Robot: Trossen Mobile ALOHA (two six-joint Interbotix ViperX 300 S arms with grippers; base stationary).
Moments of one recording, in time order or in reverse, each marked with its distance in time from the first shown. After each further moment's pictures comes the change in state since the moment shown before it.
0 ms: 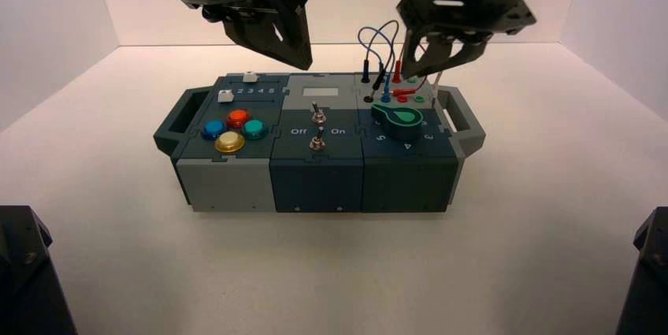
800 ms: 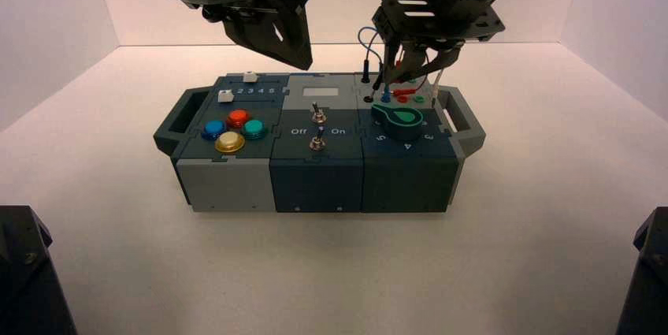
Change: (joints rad) left arm 0.000 0.000 0.000 0.000 0.000 0.000; right arm 0.006 0.146 -0.095 0.000 -0.021 0.000
